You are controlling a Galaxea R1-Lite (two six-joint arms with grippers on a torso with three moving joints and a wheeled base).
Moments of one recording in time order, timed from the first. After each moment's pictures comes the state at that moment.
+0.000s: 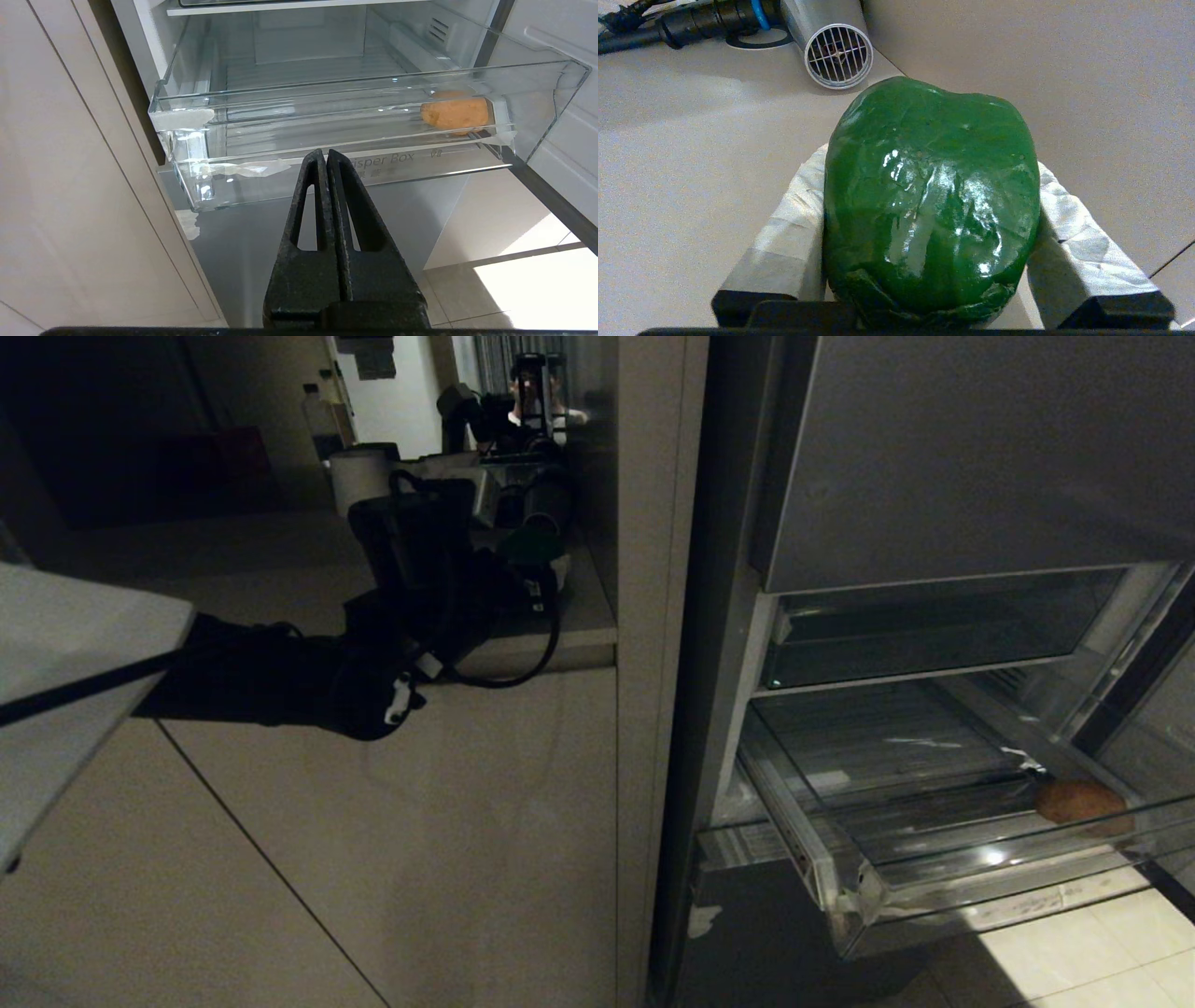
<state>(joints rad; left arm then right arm) -0.45 2.06 -1.50 -0.69 0.12 0.04 -0.01 0.00 0.00 -0.09 -0.02 0.03</state>
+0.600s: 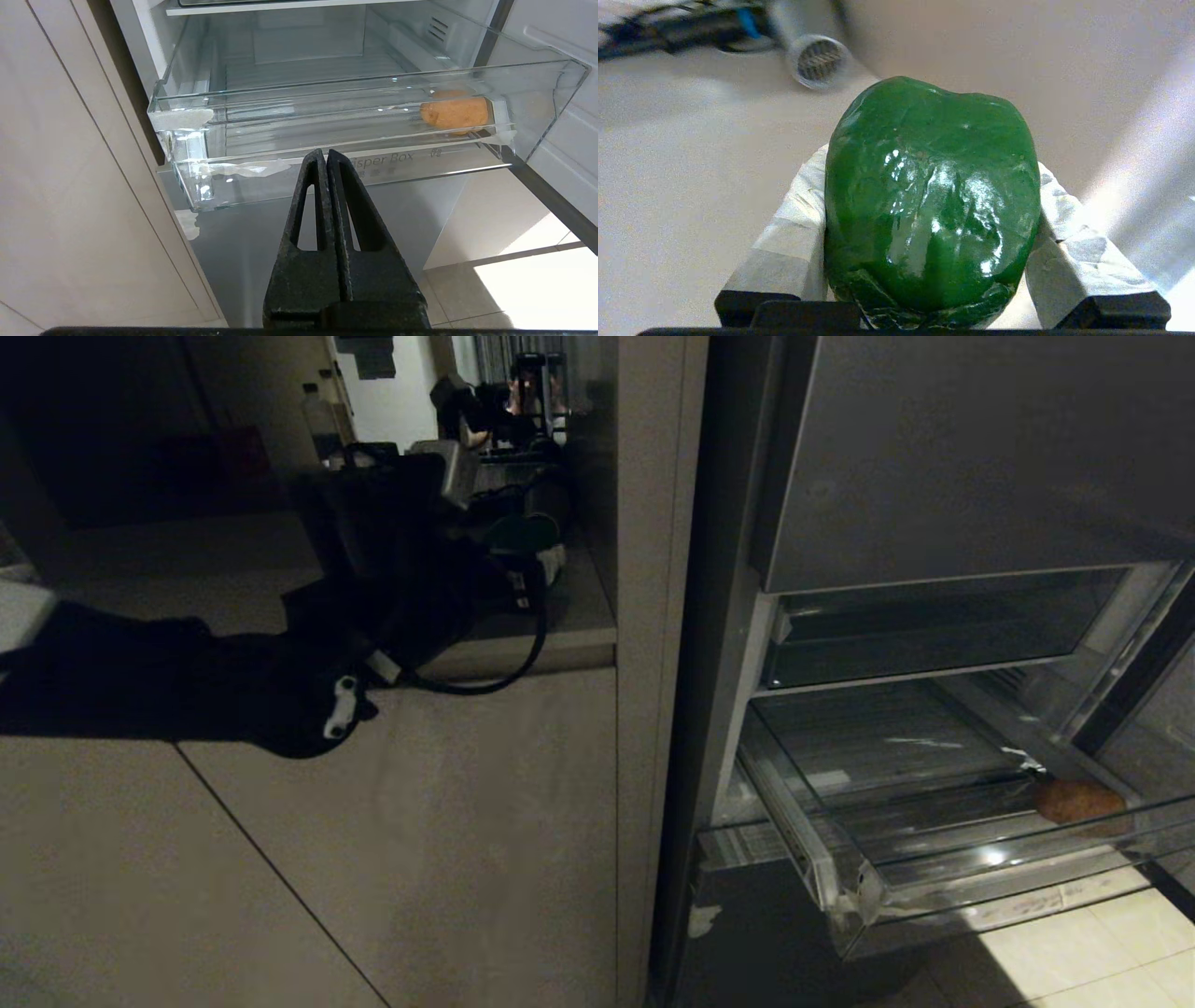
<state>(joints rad) -0.48 1.89 -1.33 -0.69 0.10 0.03 -0.01 0.00 0.00 -0.09 -0.02 0.03</state>
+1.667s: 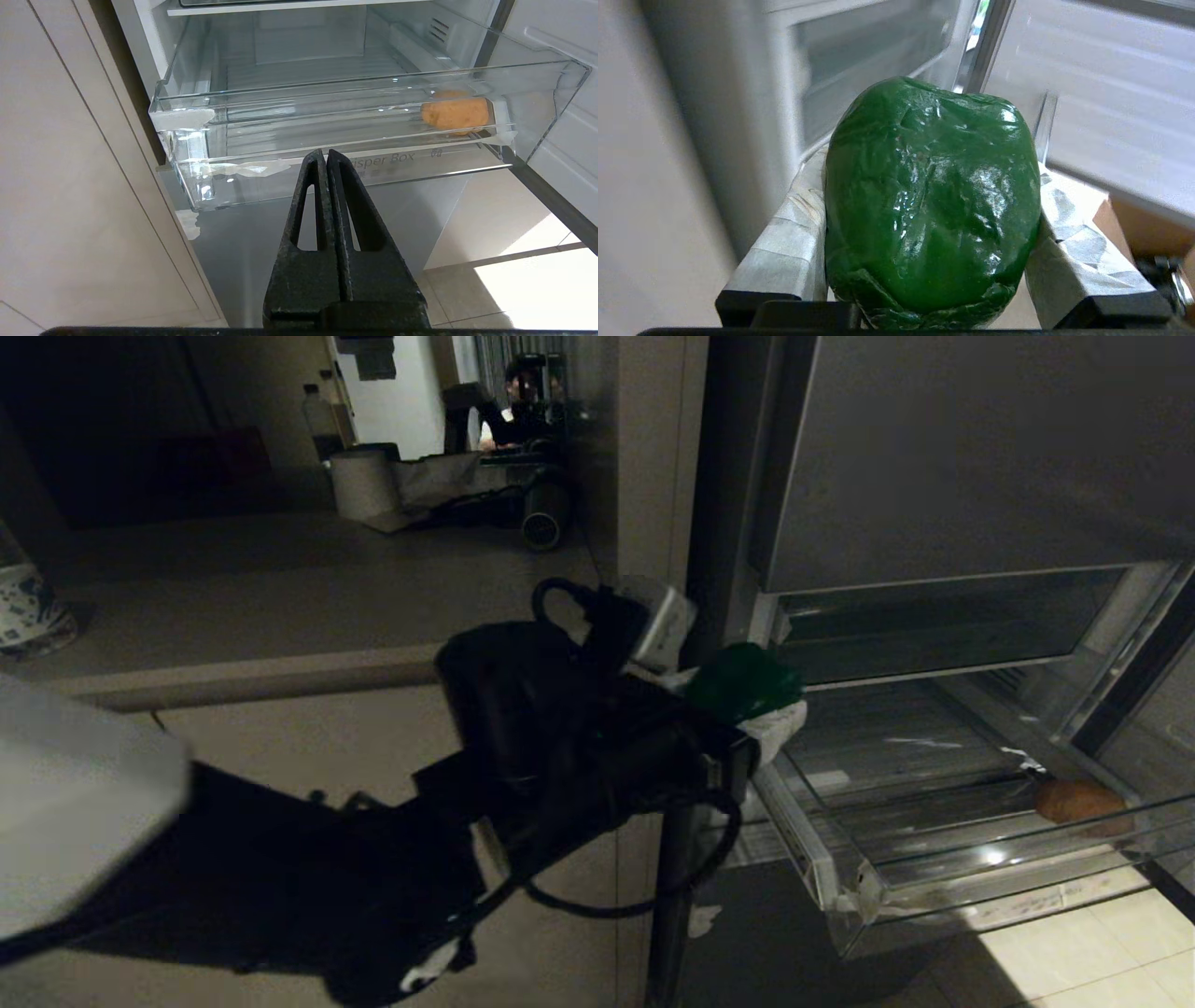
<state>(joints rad) -0.88 1.93 -1.05 -1.00 -0.07 -0.01 -0.01 0.00 0.00 -0.09 -0.02 0.03</state>
